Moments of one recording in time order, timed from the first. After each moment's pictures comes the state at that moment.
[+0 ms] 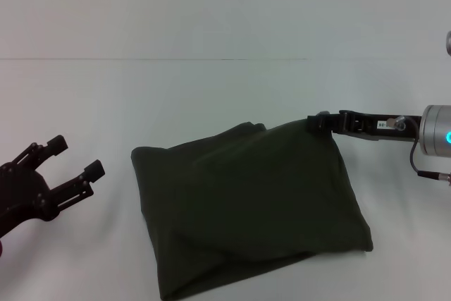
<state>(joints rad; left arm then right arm) -0.29 -2.16 0.26 0.60 1.88 1.65 -1.06 0.69 2.04 -0.80 -0.53 -2.01 -1.13 2.16</state>
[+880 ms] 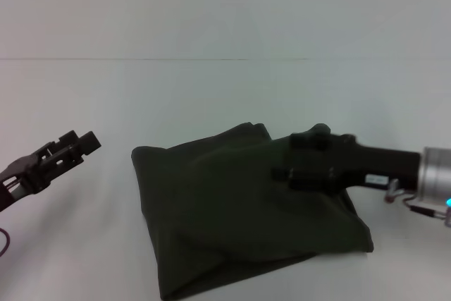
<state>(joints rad) -0.33 -2.10 0.30 0.54 1.85 1.70 -1.56 0.58 2.09 -0.76 -0.52 -1.88 -1.41 1.37</state>
